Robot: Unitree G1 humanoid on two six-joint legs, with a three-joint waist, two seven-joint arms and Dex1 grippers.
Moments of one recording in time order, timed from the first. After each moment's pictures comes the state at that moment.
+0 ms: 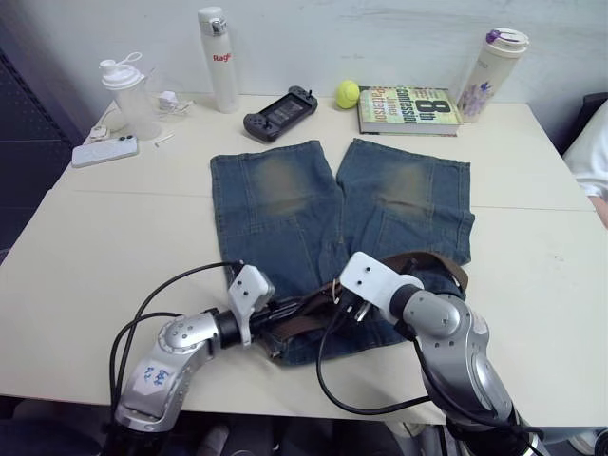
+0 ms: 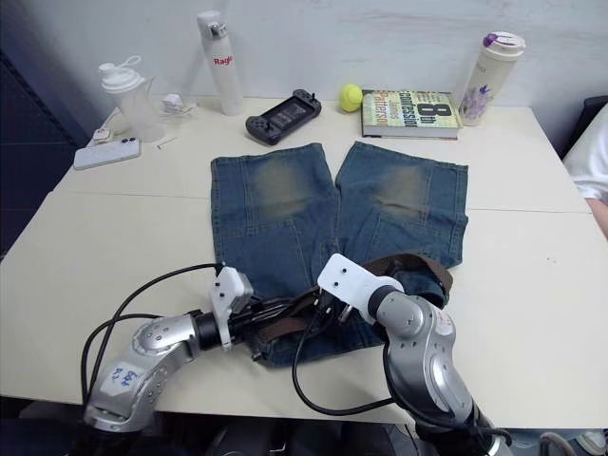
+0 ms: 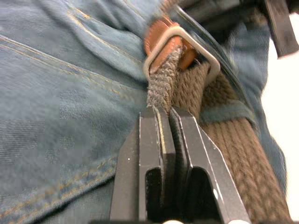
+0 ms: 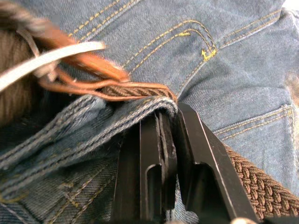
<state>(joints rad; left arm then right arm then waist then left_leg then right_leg) -0.08 0.31 -0.10 -0.45 -0.31 0.68 -0.63 -0.27 -0.34 0.44 -0.68 -0.72 1.02 0.86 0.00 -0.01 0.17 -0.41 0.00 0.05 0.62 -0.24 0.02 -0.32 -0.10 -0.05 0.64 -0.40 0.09</state>
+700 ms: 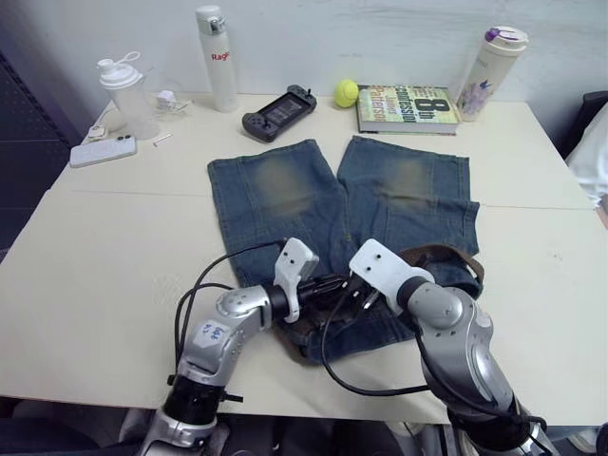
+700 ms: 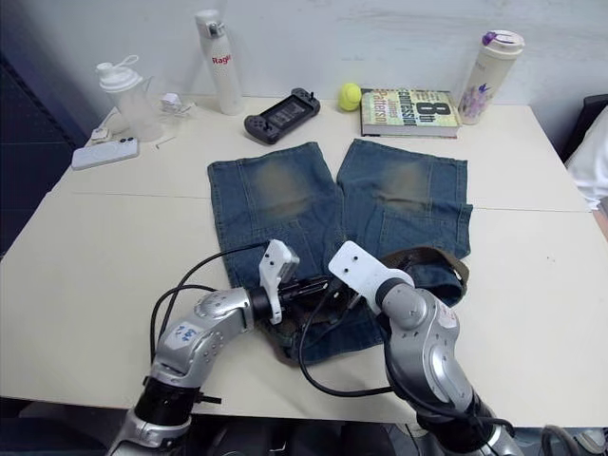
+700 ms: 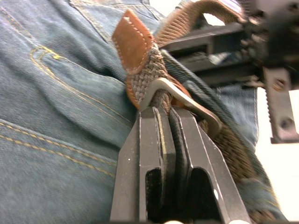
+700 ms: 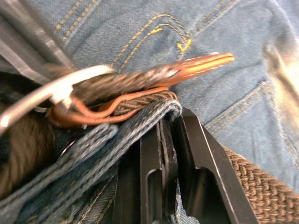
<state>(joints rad) -0.35 0.09 -0.20 -0.18 -0.31 0.71 -0.55 -0.33 -0.37 0.45 -0.66 -0.71 1.14 0.78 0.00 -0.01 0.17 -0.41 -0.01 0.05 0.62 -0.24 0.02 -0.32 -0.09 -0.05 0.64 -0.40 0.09</state>
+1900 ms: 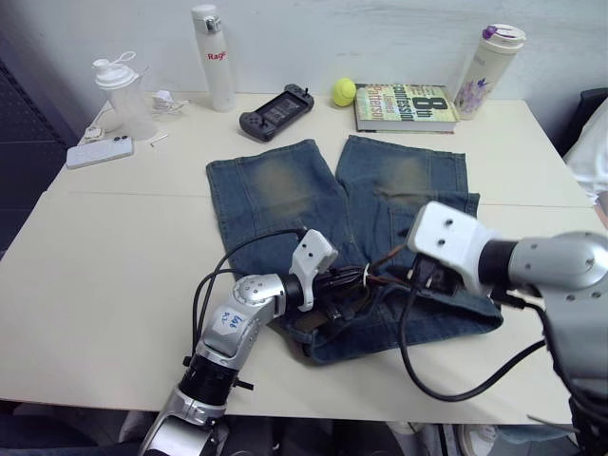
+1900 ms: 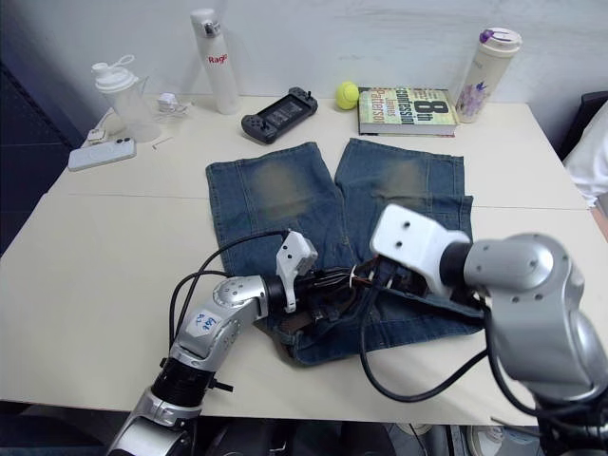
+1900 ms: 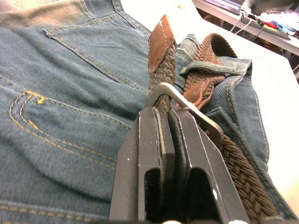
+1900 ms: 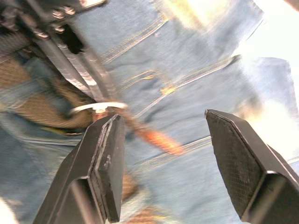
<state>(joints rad) -0.41 0.11 -0.28 -0.11 -0.25 0.55 -0.62 -0.56 -0.90 0.10 -0.80 -0.11 1.03 1.14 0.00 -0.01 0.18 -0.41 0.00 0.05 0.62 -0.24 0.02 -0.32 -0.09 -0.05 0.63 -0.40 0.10</state>
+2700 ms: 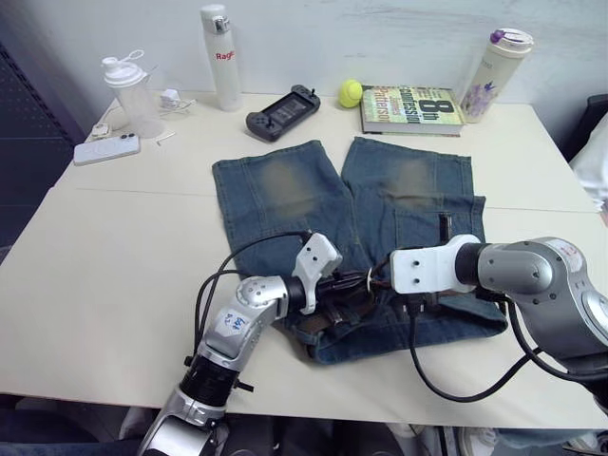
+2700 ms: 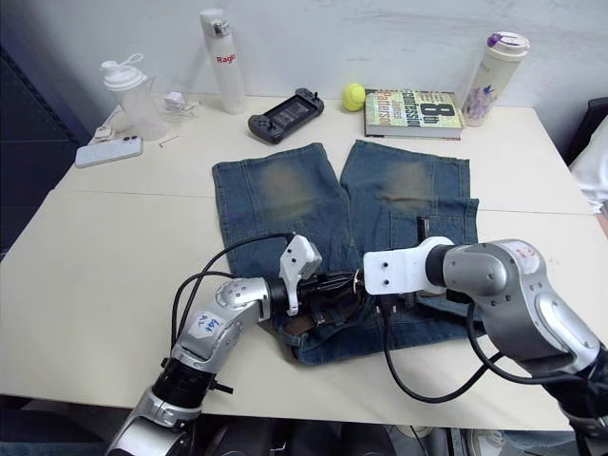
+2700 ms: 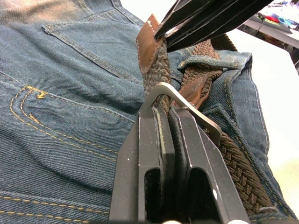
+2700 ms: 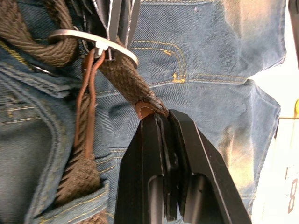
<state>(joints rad) -0.41 0.13 -0.31 -0.10 -0.23 0.54 -0.63 -0.43 -1.00 0.27 -0.60 -0.27 0.48 1.02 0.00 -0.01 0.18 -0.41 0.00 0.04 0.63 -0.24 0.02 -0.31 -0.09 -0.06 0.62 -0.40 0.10</state>
